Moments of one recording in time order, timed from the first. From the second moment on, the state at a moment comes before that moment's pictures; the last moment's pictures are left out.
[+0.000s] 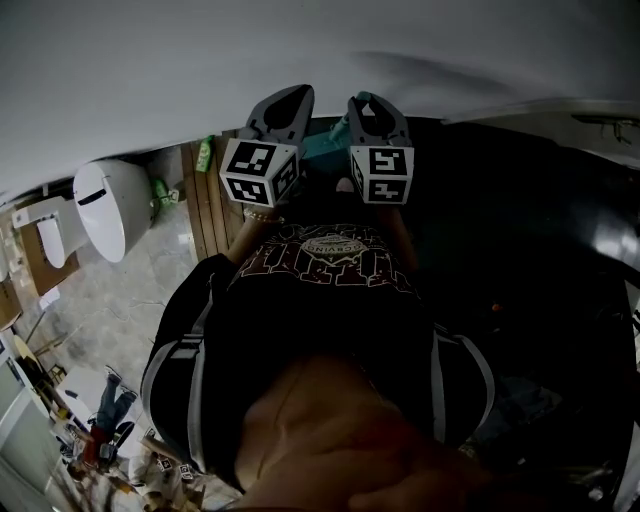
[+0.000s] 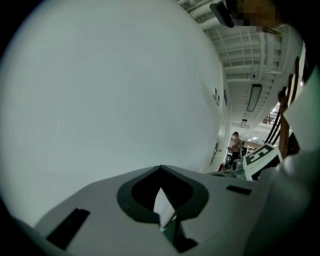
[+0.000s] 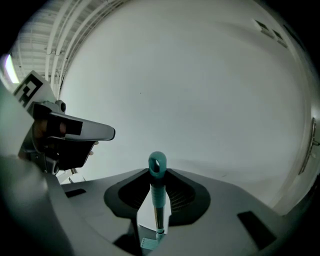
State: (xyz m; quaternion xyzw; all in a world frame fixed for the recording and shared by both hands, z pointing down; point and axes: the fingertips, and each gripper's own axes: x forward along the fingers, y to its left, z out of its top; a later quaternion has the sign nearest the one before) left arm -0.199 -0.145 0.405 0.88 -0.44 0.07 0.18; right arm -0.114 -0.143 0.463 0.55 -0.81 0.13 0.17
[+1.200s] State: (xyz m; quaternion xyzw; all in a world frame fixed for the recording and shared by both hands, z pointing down) left arm -0.204 -0.155 0.391 0.88 -0.44 0.03 0.16; right arm -0.112 -0.130 0.388 0.54 -0.83 0.12 0.13
